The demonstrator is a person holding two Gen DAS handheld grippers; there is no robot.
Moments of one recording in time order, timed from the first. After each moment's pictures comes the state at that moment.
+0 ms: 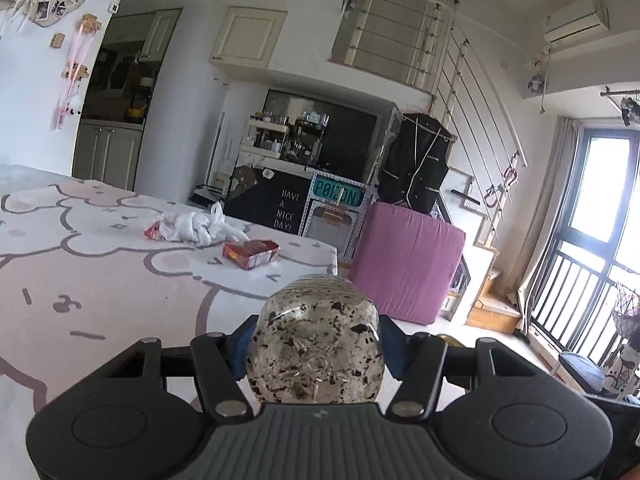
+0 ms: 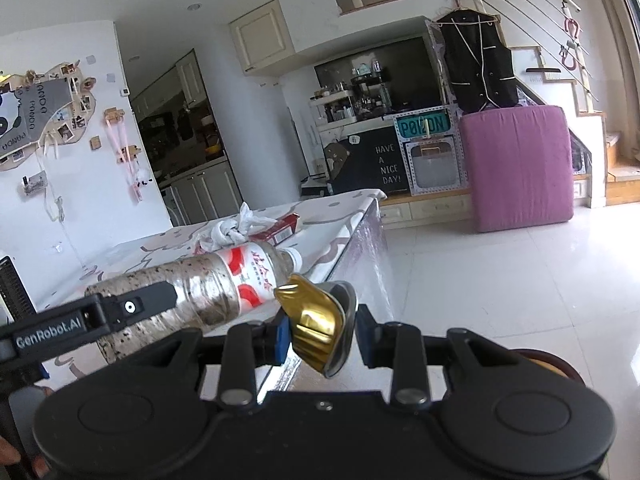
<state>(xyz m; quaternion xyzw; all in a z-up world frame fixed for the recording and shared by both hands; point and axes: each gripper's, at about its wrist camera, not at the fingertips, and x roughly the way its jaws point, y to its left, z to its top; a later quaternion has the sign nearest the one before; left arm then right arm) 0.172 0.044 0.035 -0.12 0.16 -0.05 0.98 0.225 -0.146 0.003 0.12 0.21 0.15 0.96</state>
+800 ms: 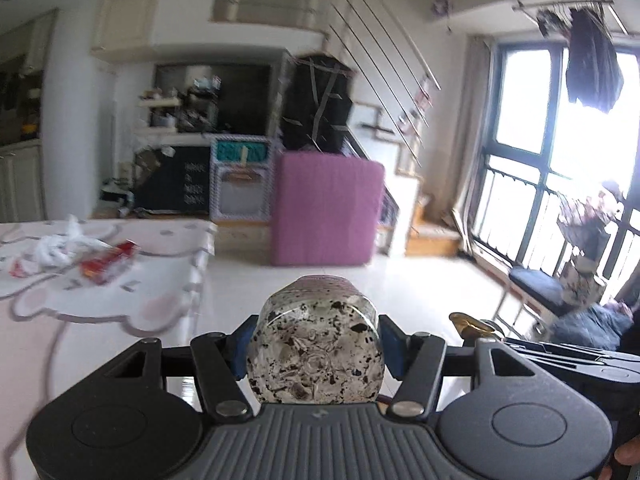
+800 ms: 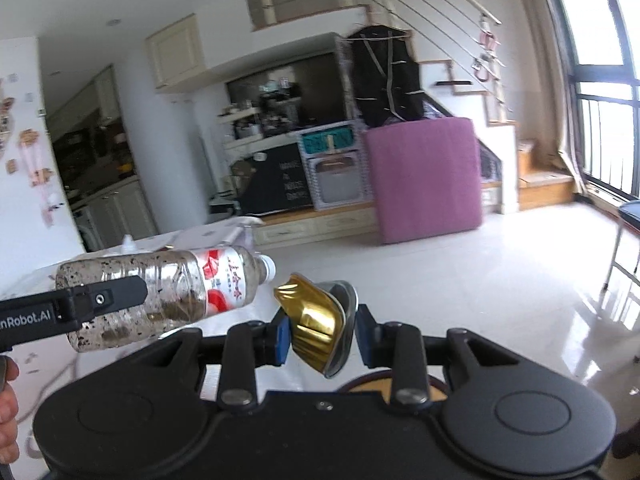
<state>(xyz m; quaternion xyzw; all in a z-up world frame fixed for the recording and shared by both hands) 0.253 -0.080 0.043 -0.02 0.22 -0.18 0.96 0.232 -0.263 0.007 0.12 0.22 0.00 0.97</state>
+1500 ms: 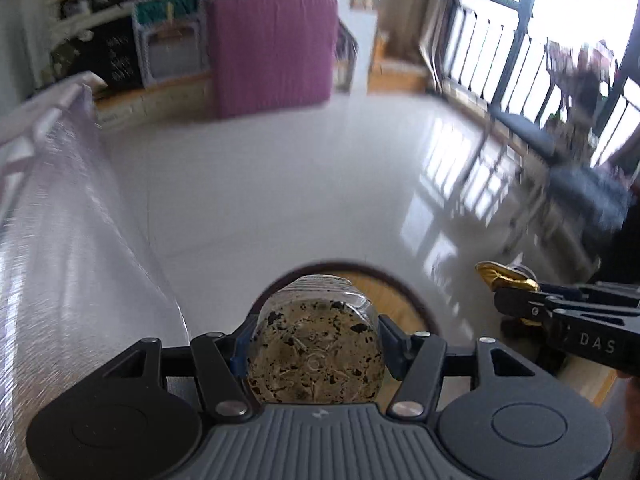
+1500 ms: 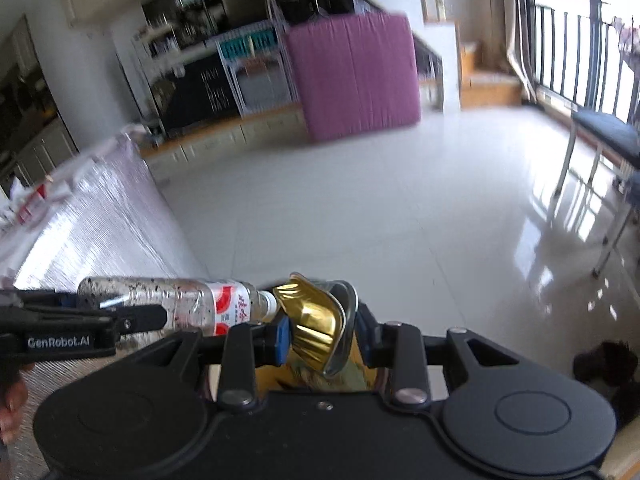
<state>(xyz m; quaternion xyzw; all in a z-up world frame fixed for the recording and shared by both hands) 0.381 -0.171 -0.090 0.09 0.45 -0.25 0.86 0.292 -0.344 -0.094 0.14 0.38 -0.07 0.91</state>
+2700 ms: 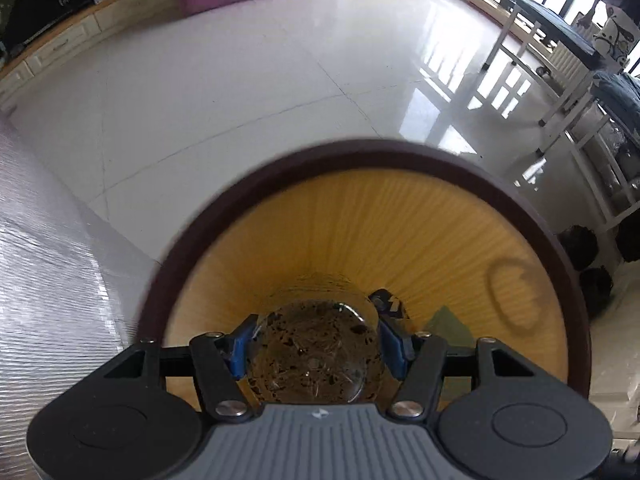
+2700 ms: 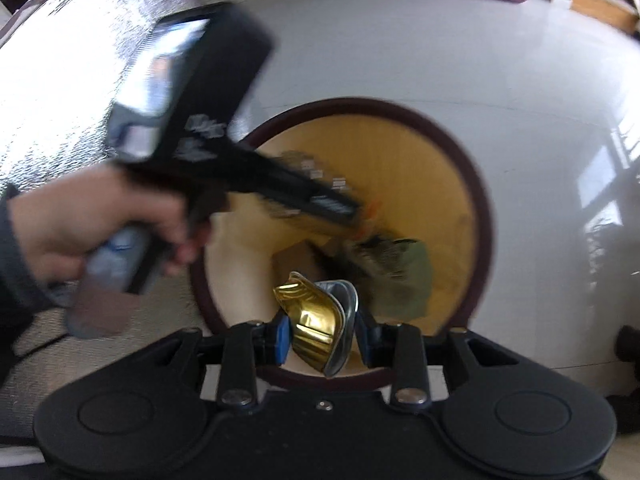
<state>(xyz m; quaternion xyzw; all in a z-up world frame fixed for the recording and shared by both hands) 0.484 -0.238 -0.287 0.14 0.56 -0.25 0.77 0.372 -0.299 -0.214 0.09 0.58 0.09 0.80</state>
